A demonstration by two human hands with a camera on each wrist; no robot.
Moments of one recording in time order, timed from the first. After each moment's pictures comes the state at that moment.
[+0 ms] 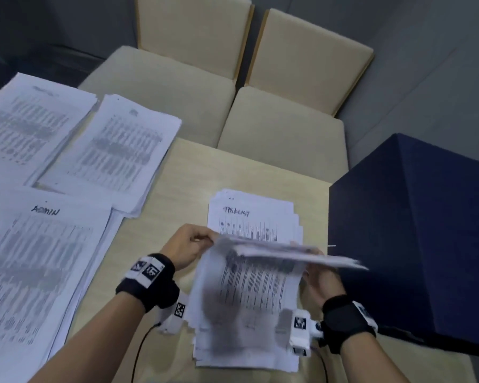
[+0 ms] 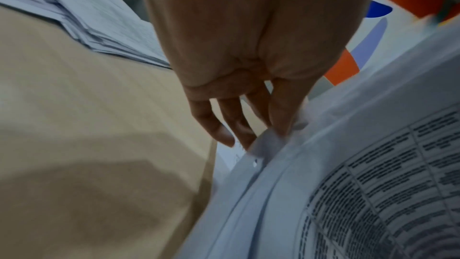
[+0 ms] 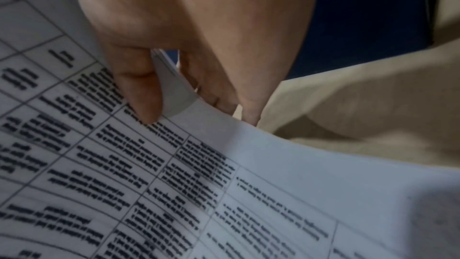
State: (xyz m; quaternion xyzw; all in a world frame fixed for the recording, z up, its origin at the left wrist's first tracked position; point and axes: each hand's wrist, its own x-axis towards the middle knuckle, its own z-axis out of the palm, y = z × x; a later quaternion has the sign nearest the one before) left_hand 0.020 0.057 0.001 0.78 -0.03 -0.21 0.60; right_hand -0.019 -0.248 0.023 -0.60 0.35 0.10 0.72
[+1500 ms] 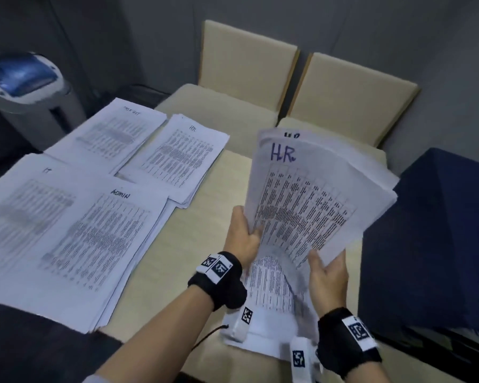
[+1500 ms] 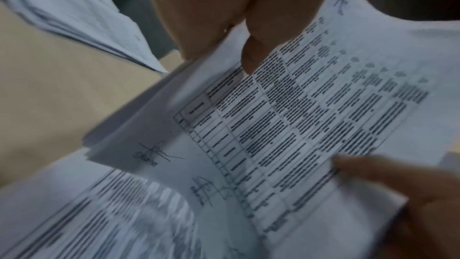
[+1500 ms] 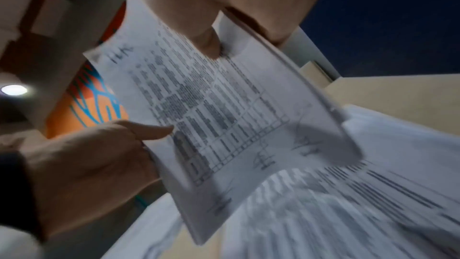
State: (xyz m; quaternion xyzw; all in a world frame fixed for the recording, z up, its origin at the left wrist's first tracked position) left_hand -0.029 -0.001 0.062 0.77 0.12 -0.01 0.63; right_hand -0.063 -0.174 0.066 -0.82 0.16 -0.06 0.55
